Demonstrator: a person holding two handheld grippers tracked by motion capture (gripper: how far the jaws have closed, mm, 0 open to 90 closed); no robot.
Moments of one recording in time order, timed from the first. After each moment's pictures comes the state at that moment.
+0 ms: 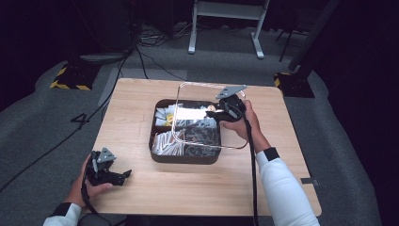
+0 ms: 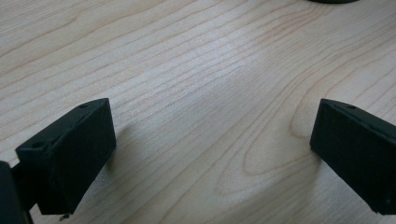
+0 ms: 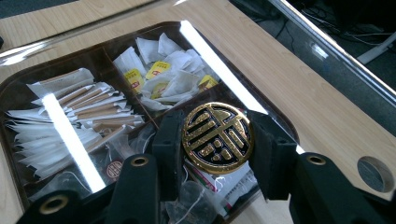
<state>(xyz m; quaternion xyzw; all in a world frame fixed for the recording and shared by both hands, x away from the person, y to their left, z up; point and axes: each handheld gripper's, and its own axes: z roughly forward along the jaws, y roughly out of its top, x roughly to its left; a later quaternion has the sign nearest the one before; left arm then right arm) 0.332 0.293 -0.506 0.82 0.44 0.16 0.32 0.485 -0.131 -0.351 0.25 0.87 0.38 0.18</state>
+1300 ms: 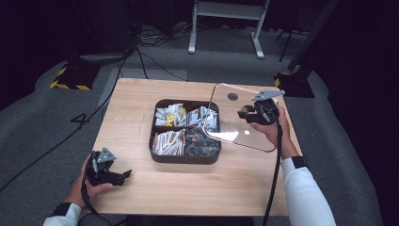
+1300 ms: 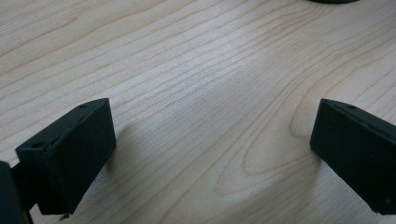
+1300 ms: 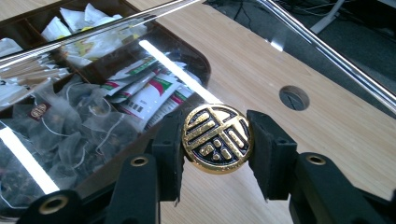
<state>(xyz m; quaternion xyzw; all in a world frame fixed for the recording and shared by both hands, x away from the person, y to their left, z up) 0.332 0.293 -0.506 0.82 0.44 0.16 0.32 0.482 -0.233 -0.359 0.33 0.84 0.37 0.21</state>
